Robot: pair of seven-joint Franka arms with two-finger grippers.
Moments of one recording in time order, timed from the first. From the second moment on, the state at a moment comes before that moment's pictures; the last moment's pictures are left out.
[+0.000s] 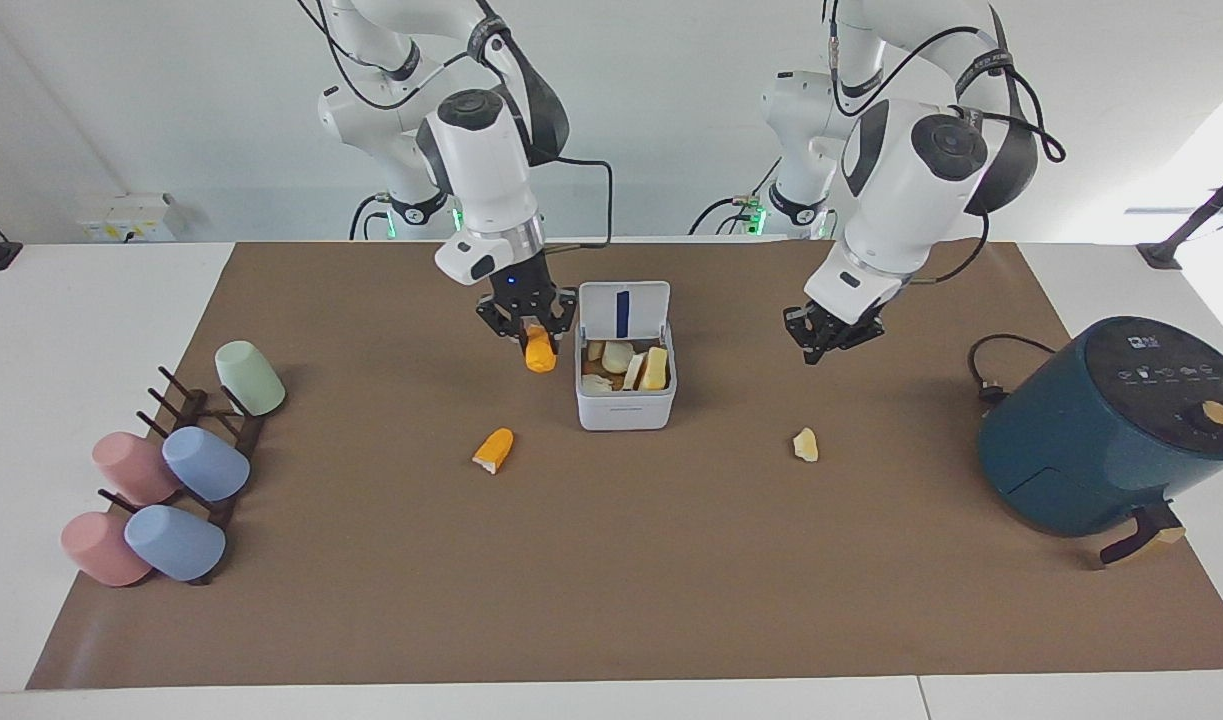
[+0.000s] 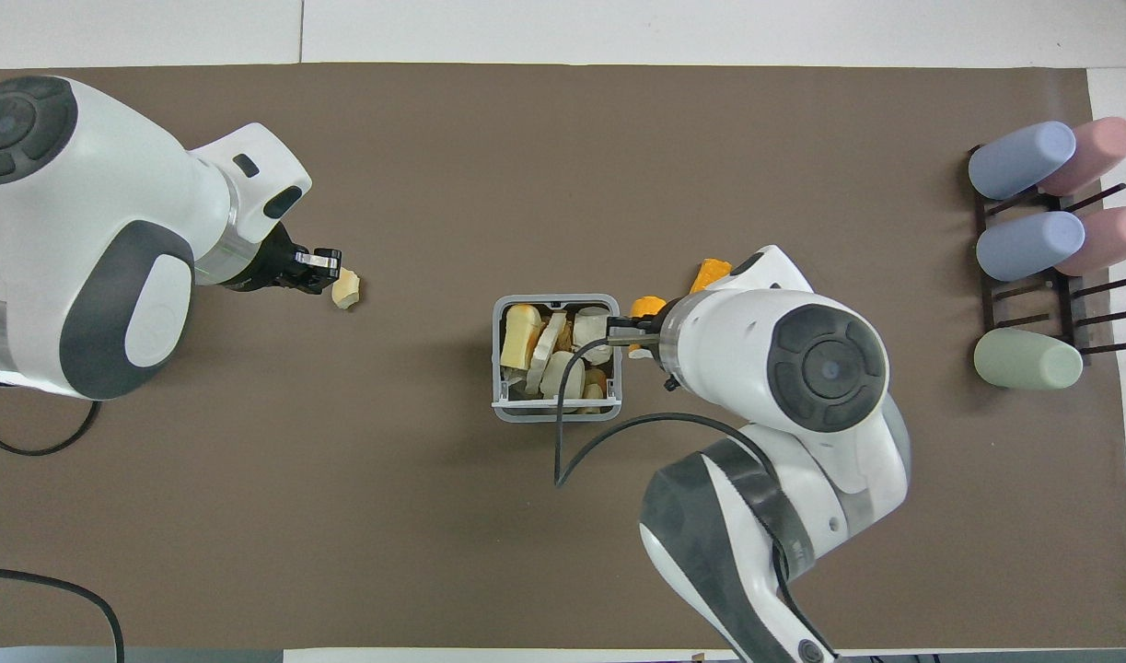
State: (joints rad) left arm -0.33 0.12 0.03 -1.79 -0.08 1.90 -0.14; right arm 0.50 0.04 0.02 -2.05 0.05 2.34 0.57
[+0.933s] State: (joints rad) left arm -0.30 0.33 0.03 -1.97 -0.08 2.34 -0.11; right arm 0.56 0.10 0.02 -2.02 0.11 2.39 0.61
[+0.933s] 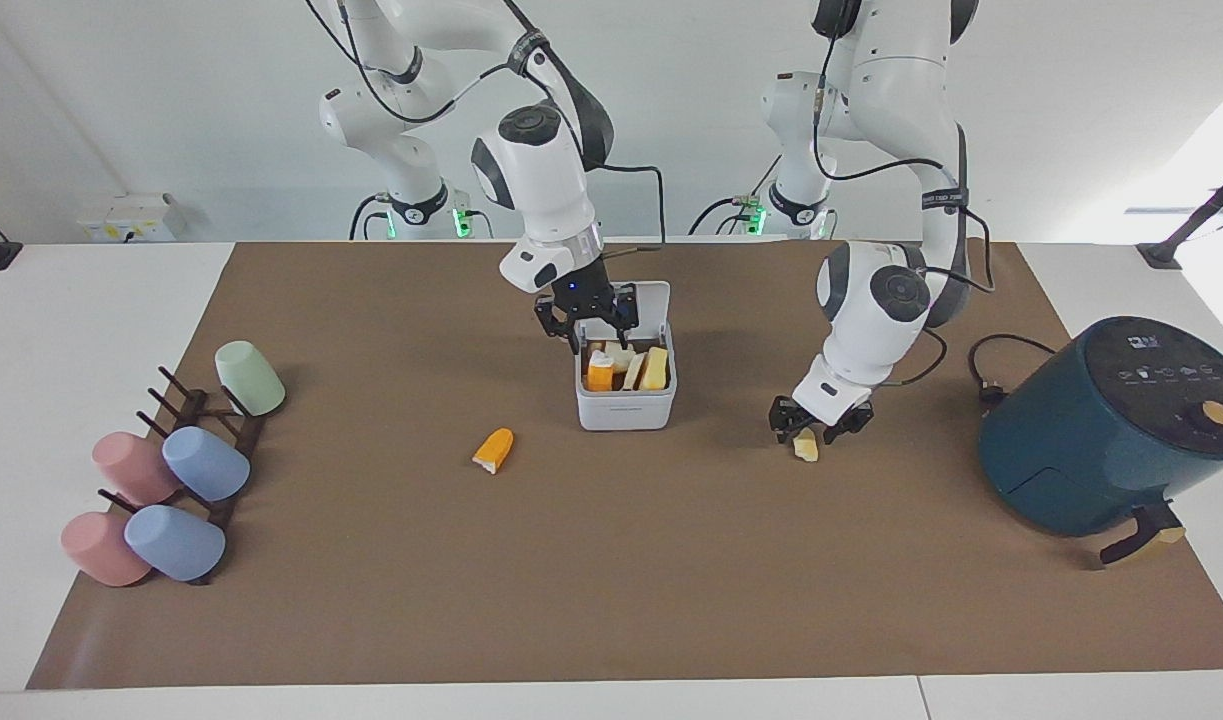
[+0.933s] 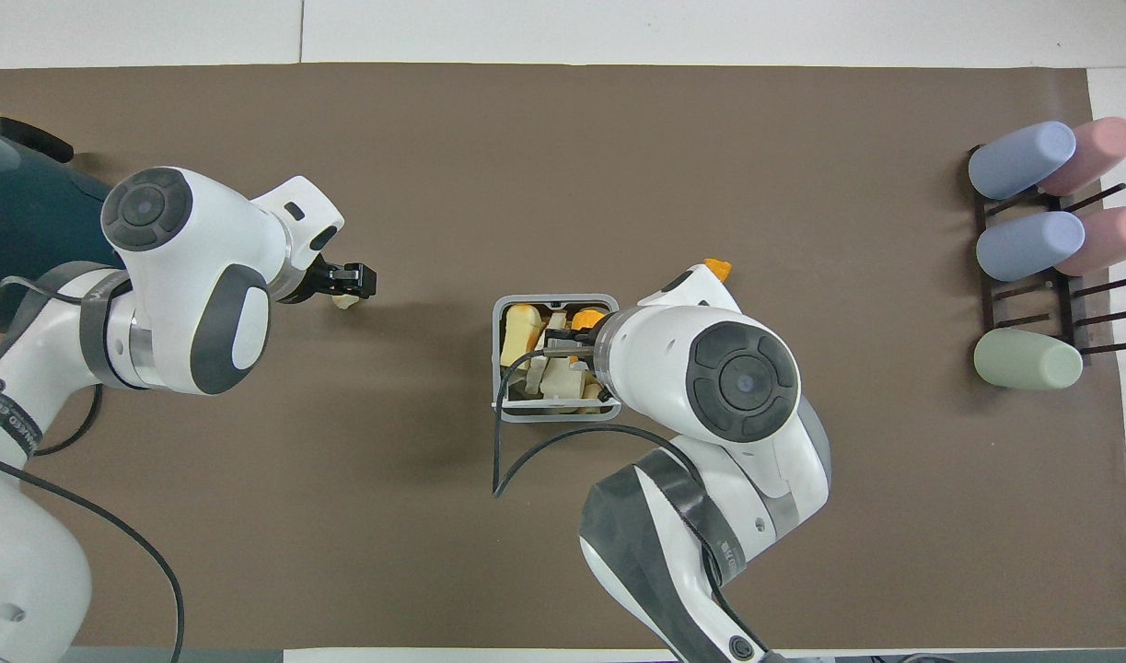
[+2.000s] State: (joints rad) left arm -0.29 0.34 0.03 -1.86 -0.09 2.22 -0.10; right arm 0.27 0.30 0.00 -1.96 0.00 2.44 0.47
